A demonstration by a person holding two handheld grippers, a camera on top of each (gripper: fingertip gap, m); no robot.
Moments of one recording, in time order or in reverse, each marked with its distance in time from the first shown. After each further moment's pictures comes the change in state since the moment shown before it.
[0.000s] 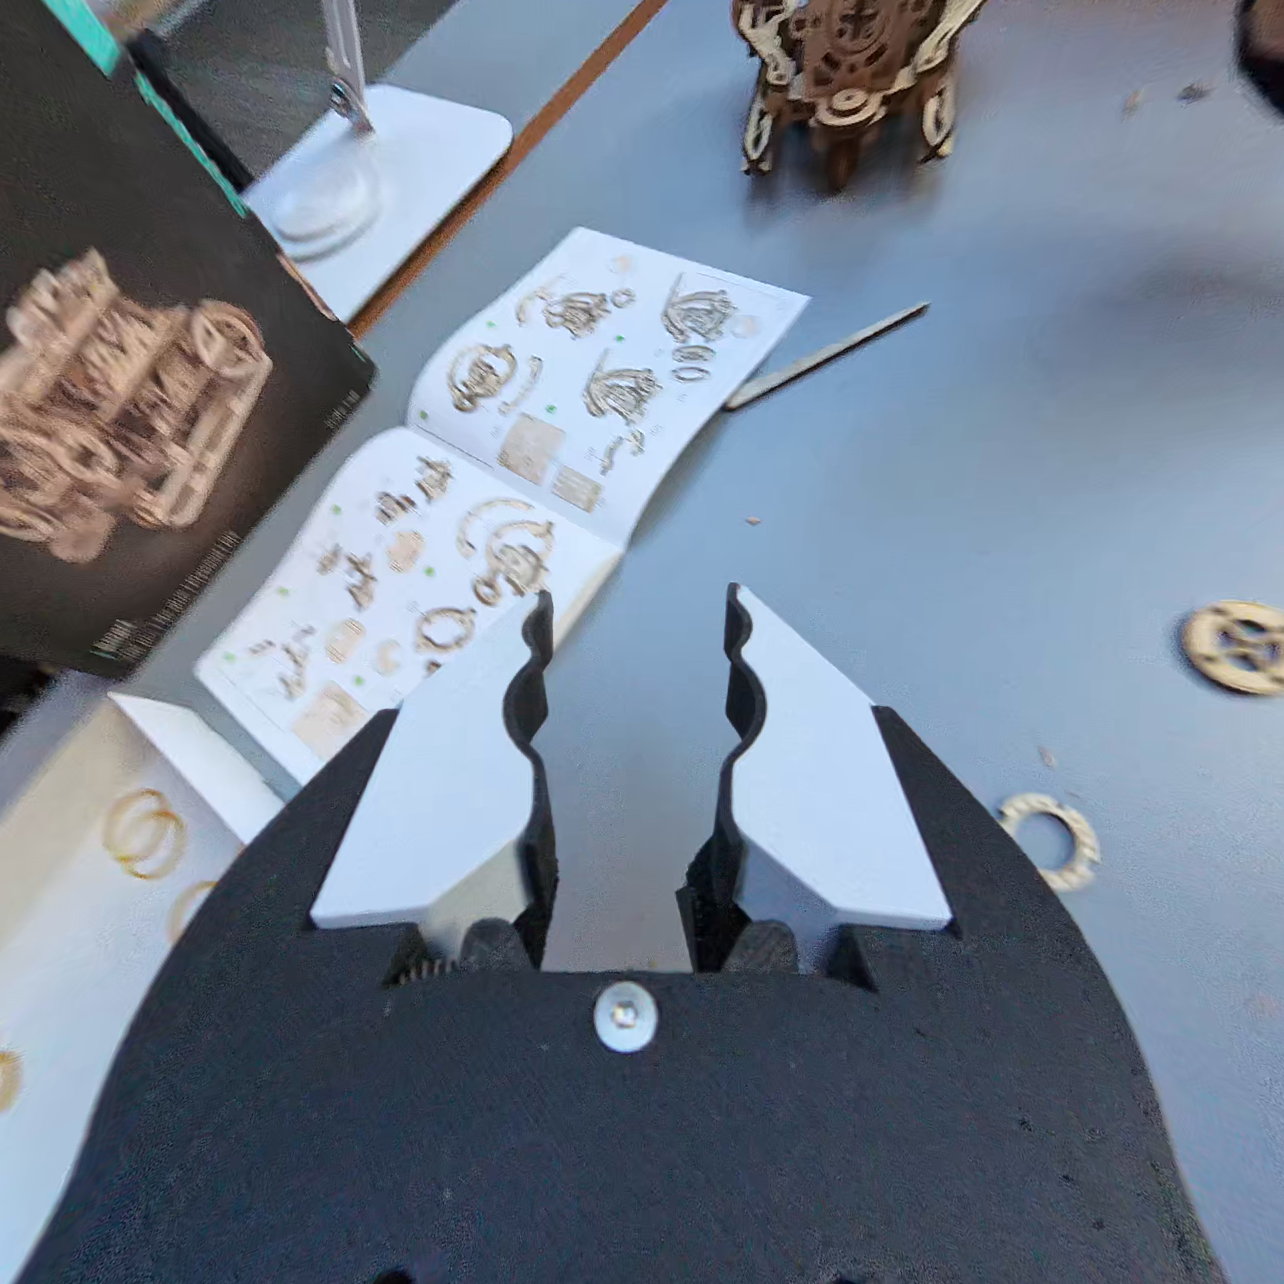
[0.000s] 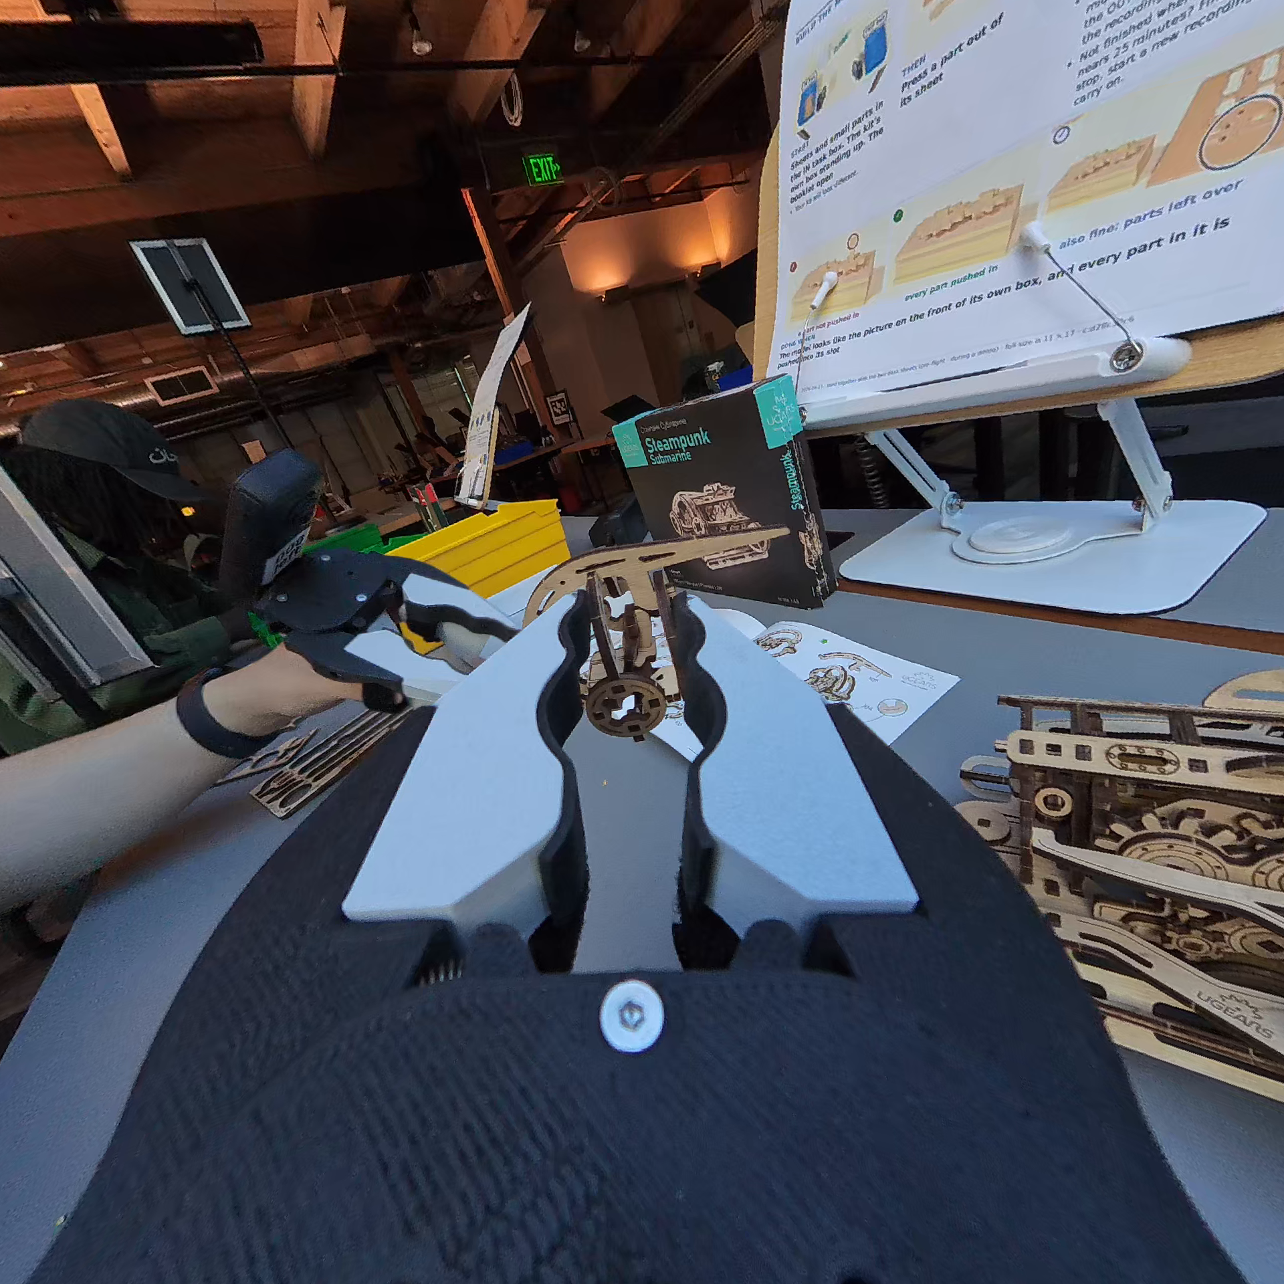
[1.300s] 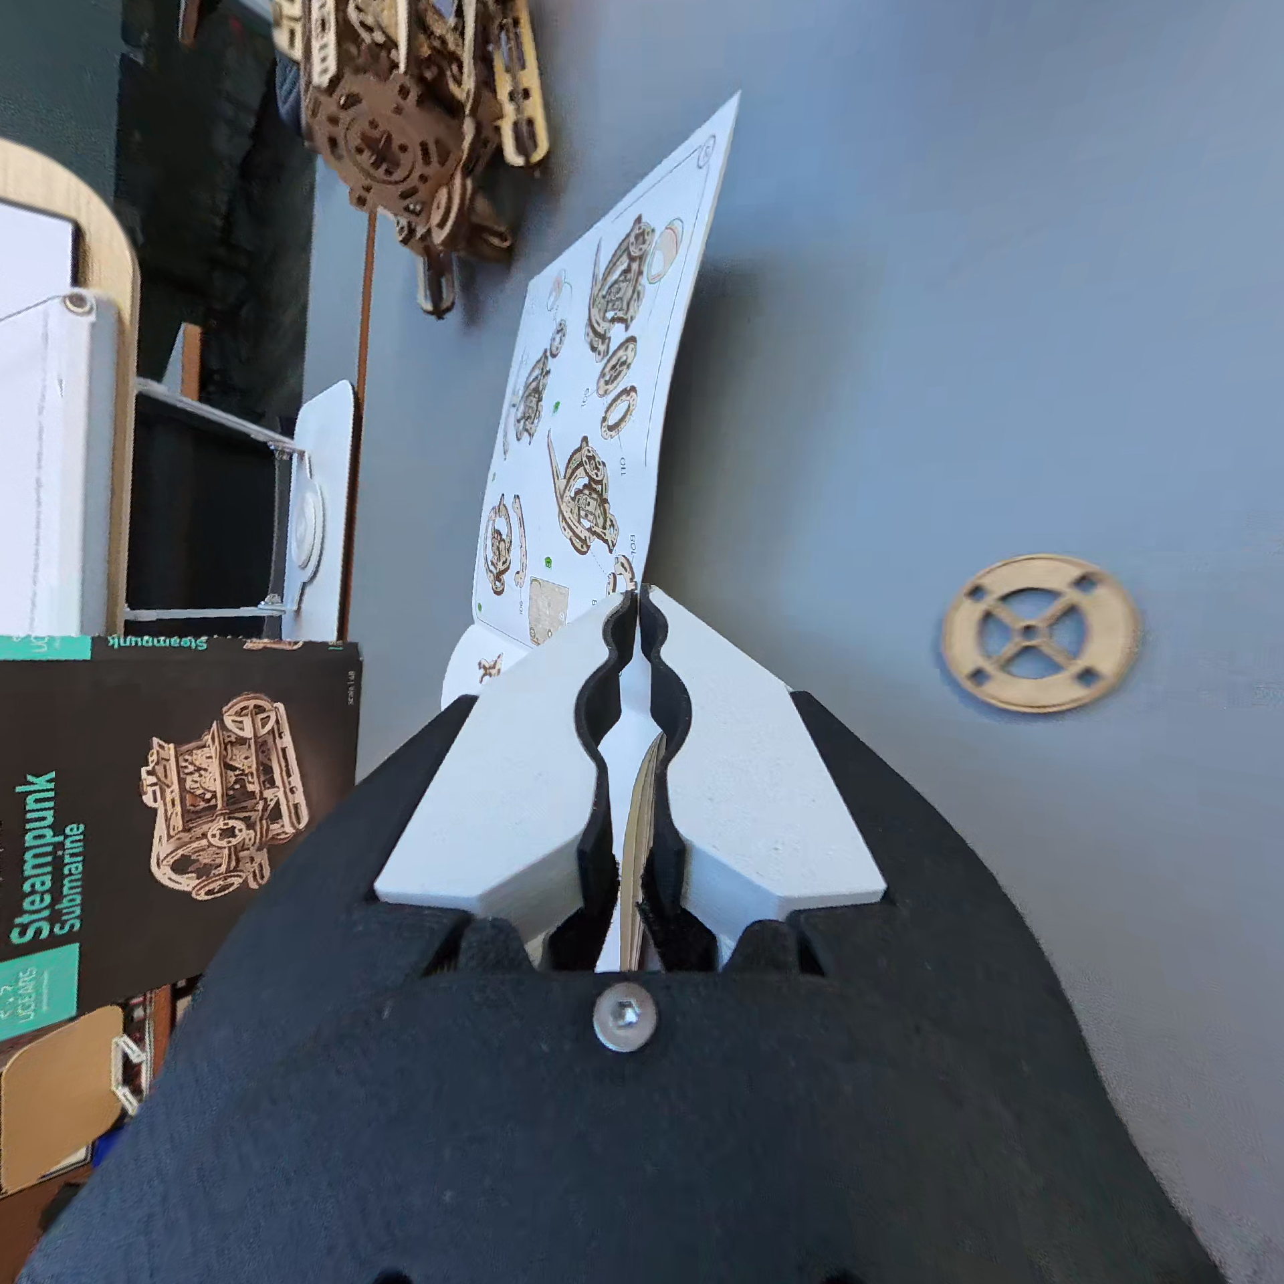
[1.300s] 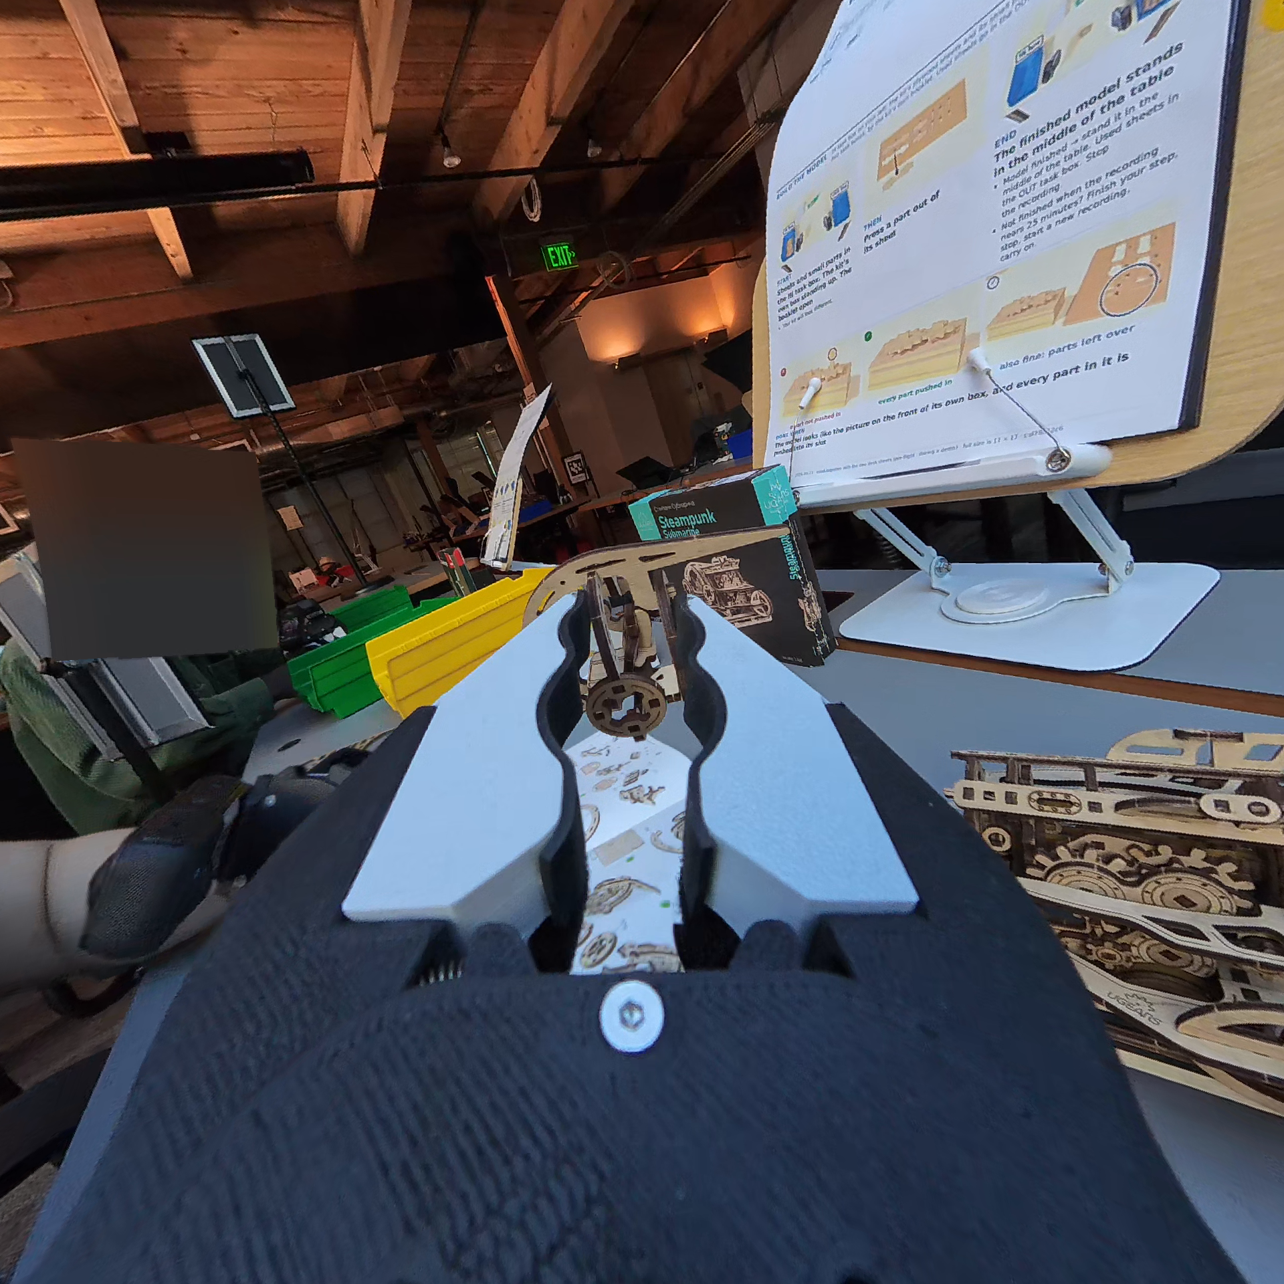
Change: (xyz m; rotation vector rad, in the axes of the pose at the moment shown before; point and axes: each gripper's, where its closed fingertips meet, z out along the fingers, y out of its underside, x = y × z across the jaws) left arm 0.115 -0.013 0.038 -0.048 -0.092 0.669; right arm -0.004 -0.044 -0.026 0.089 -0.016 0.034
